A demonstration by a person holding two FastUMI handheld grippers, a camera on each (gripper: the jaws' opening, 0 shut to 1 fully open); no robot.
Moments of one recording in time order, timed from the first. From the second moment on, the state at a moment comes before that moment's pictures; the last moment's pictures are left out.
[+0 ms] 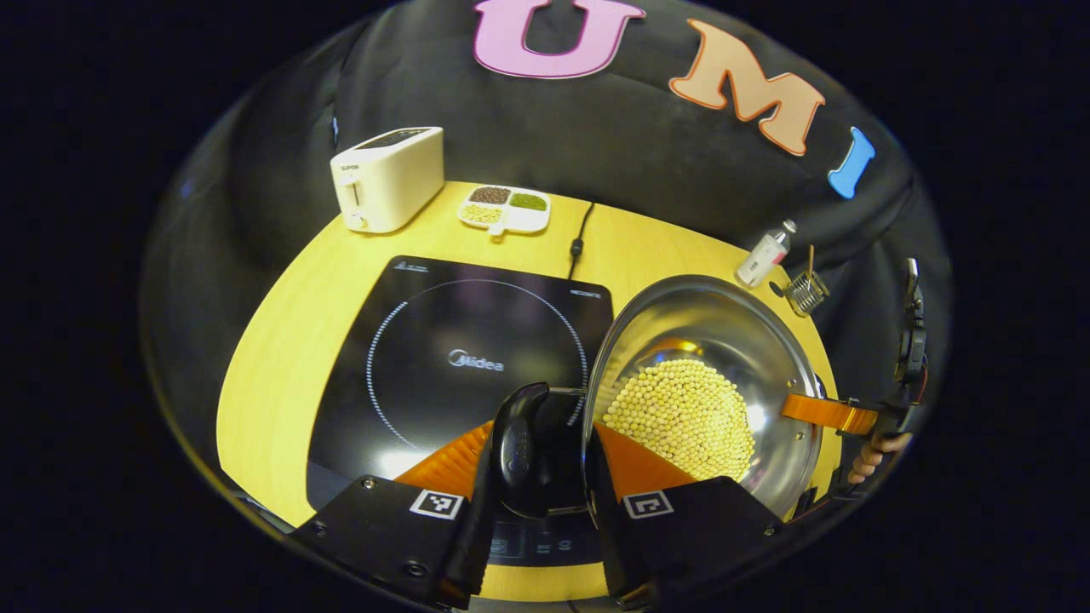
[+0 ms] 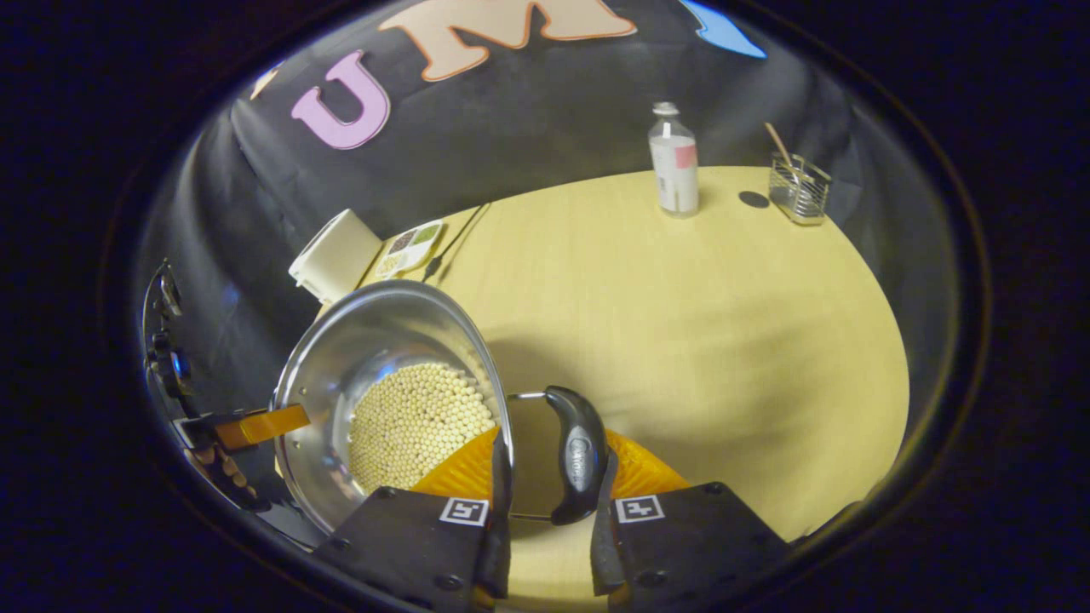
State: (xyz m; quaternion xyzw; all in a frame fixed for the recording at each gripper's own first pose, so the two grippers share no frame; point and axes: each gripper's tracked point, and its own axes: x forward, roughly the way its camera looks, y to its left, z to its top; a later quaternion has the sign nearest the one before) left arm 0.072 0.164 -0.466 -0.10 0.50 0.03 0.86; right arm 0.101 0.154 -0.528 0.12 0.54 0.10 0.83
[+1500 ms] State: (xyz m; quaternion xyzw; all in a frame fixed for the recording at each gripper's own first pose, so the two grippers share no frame) left arm 0.160 0.347 -0.492 -0.03 0.46 -0.07 0.88; right arm 0.121 0.328 -0.534 0.12 0.56 -0.01 0.82
